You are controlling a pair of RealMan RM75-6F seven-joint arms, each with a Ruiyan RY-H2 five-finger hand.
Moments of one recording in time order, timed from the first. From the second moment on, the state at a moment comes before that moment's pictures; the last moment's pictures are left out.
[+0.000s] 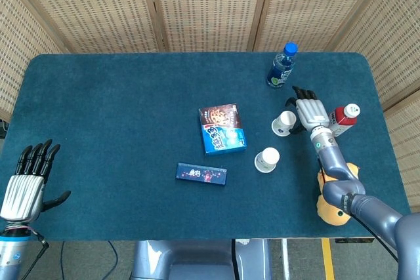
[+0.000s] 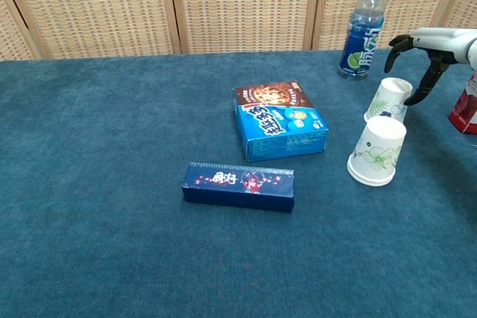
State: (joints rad) left arm -0.10 -1.23 -0.05 -1.68 1.59 1.56 0.22; right arm 0.82 -1.55 0.25 -0.89 -1.04 0.66 0.01
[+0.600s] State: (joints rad) left arm -0.10 -1.24 -0.04 -1.68 1.60 1.55 0.23; right arm 0.84 -1.62 0.26 -0.79 -1.09 0.65 0.07
